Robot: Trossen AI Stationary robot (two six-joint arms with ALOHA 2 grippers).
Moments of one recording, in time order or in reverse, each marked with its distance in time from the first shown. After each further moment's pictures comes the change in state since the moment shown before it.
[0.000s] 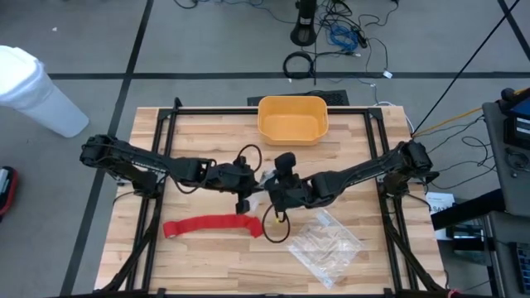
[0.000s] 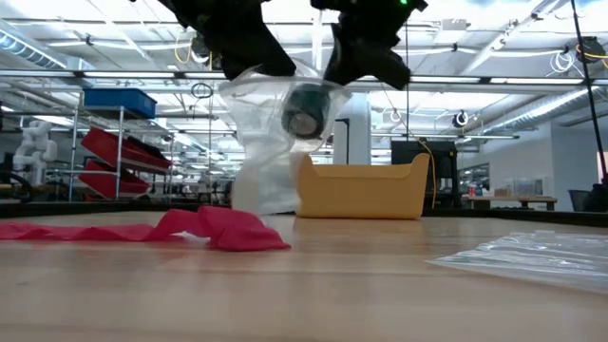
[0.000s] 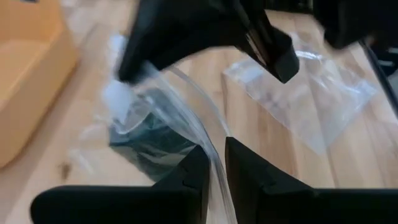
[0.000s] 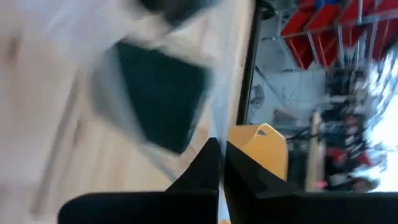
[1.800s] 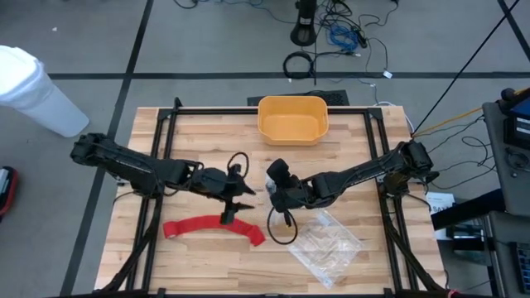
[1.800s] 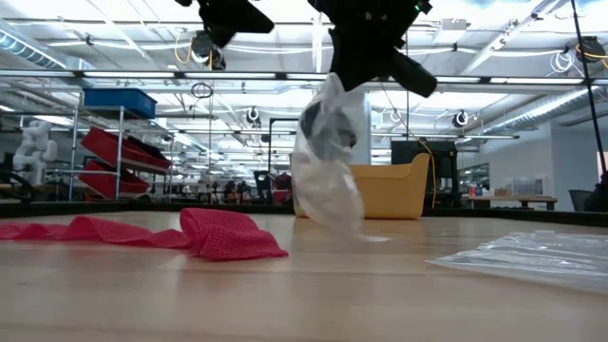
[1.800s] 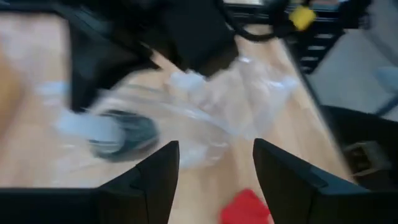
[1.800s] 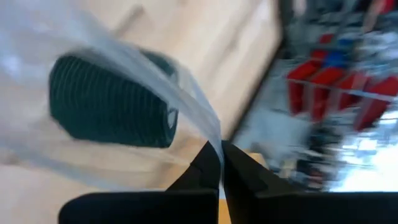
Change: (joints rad) left arm -0.090 -0.108 0.010 -0.067 0.089 0.034; right arm 0.003 -0.005 -0.015 -0.008 -0.084 -0.382
